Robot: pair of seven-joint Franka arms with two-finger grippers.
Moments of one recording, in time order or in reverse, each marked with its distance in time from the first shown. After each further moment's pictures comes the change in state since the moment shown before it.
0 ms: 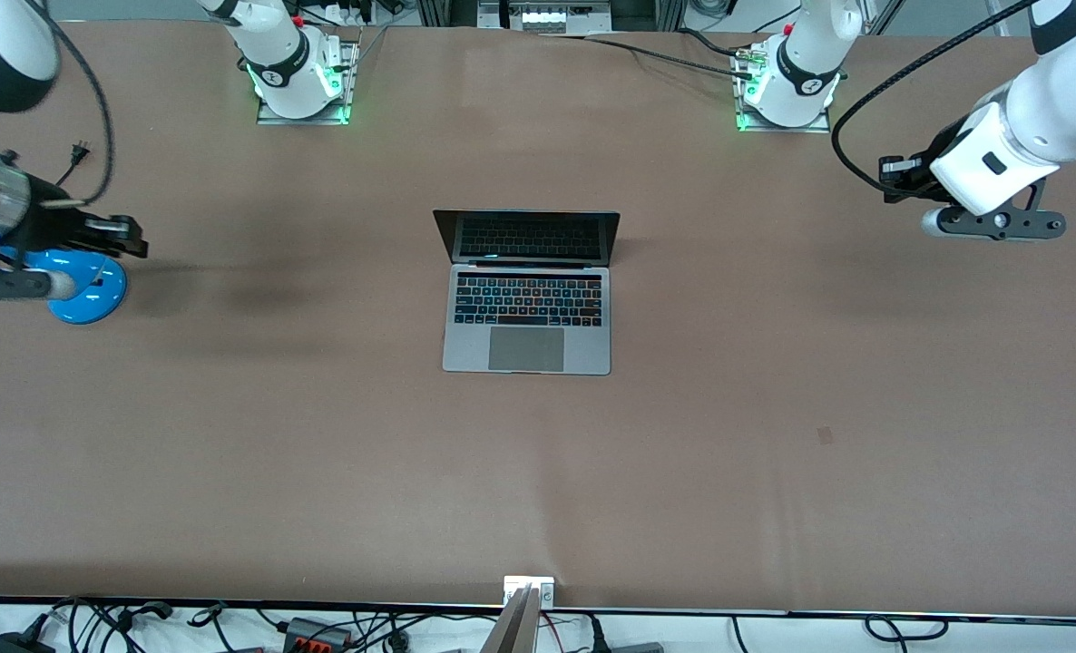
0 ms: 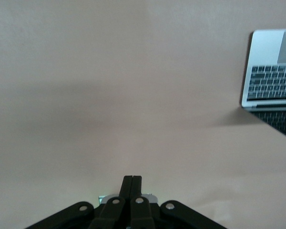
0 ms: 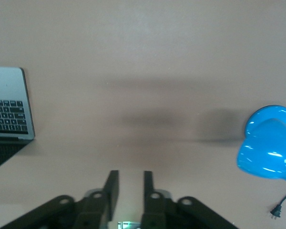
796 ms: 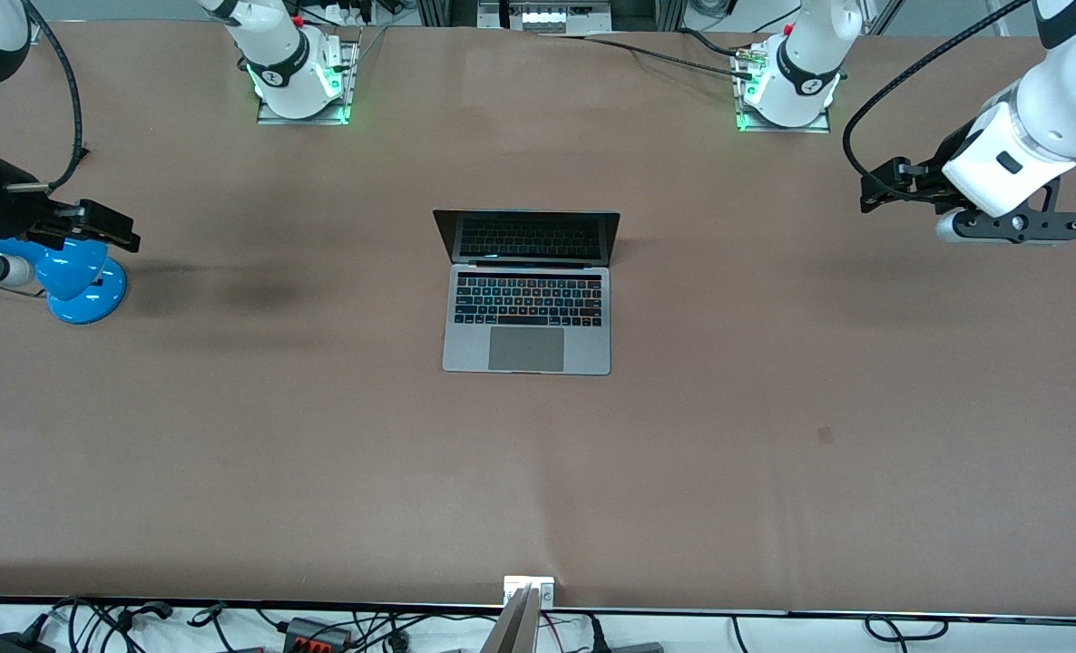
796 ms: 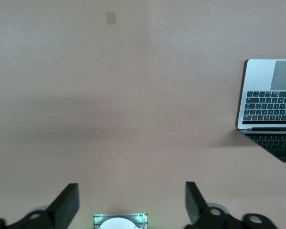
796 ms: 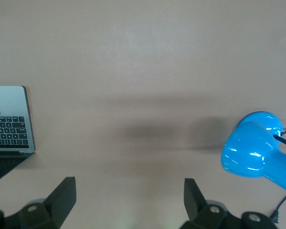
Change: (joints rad) left arm 0.002 -0.002 0.010 0.000 0.002 0.092 -0.038; right arm -0.041 -0.061 -0.009 0.003 -0.002 0.041 0.003
